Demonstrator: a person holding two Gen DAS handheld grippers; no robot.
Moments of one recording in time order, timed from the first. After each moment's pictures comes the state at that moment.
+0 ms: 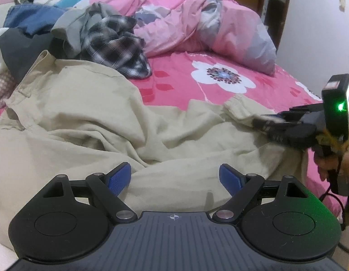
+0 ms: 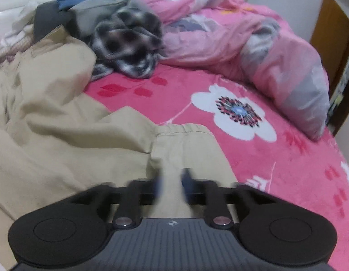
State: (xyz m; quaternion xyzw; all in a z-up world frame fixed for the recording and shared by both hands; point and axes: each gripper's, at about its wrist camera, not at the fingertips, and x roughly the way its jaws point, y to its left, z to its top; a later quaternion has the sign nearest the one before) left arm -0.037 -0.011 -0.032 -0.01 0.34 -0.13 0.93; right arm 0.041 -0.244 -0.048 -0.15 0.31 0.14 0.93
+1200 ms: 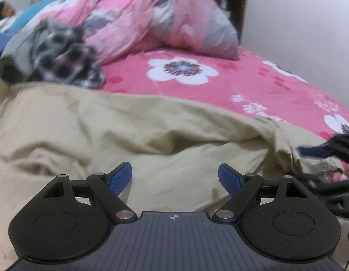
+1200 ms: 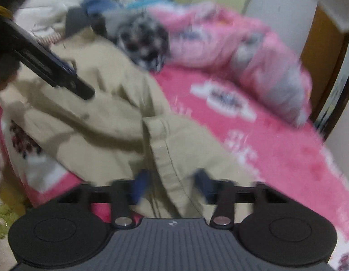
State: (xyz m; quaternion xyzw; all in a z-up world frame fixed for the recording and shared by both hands) left arm -0.022 -0.069 -0.036 0.06 0.33 -0.22 0.92; right arm -0.101 -0.291 -0.031 -0.15 0.28 0.14 0.94
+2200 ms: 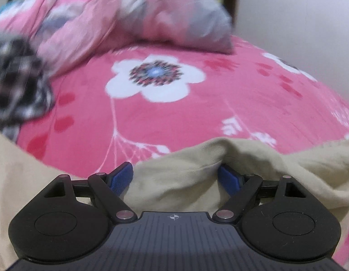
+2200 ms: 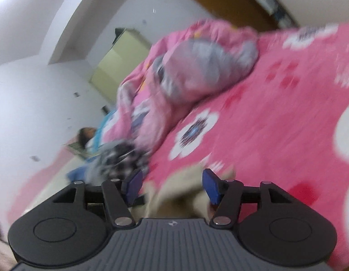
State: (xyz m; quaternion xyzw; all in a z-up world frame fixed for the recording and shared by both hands) left arm 0.099 -0.177 -0.055 0.05 0.37 -0.21 0.90; right arm -0.101 -0.501 -0.023 0.39 0.20 0.16 0.88
